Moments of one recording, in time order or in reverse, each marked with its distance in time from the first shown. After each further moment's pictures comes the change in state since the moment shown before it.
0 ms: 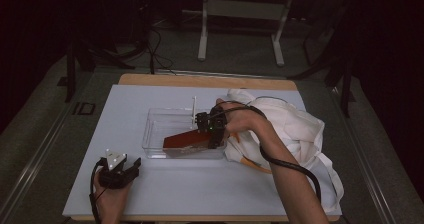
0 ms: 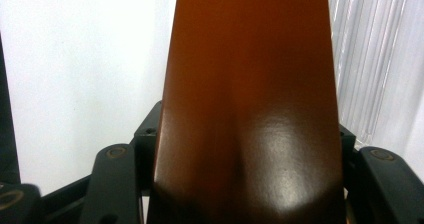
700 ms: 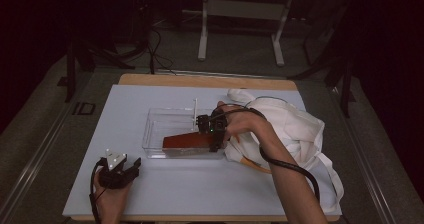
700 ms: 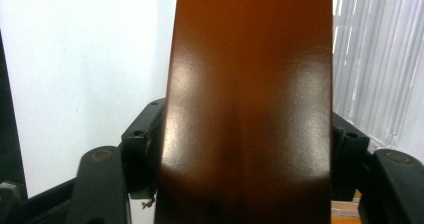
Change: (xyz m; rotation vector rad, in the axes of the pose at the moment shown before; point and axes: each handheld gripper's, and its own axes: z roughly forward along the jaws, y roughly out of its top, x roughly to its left) left arm 0.000 0.000 0.000 0.000 -0.001 -0.001; right arm -0.002 -0.004 0.012 0.012 0.040 0.031
